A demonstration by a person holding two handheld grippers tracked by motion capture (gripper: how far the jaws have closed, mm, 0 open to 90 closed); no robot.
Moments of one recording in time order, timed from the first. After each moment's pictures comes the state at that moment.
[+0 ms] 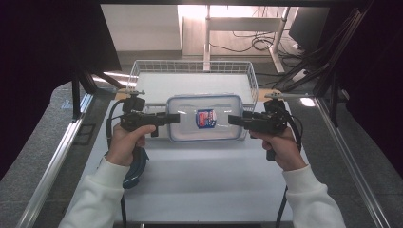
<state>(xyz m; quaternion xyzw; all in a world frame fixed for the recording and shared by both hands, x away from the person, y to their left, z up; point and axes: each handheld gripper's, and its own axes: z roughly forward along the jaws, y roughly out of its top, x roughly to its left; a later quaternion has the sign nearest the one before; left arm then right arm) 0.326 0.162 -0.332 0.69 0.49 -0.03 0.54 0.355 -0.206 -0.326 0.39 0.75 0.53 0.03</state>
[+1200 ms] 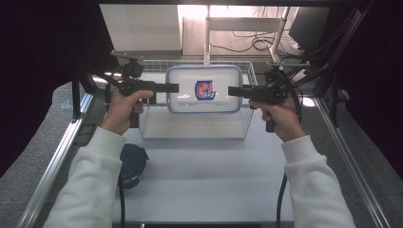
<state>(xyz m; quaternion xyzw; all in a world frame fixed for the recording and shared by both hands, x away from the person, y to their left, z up) 0.386 0.176 -0.287 0.69 0.48 -0.04 0.54 0.406 -0.198 -0.279 0.40 0.74 0.54 0.03</state>
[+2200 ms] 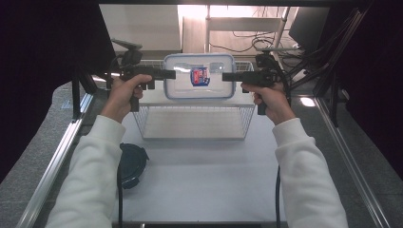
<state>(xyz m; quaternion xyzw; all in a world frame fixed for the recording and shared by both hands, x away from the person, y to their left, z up) 0.436 0.191 -0.289 0.68 0.50 -0.05 0.54 0.457 -0.180 -0.276 0.42 0.74 0.53 0.01</state>
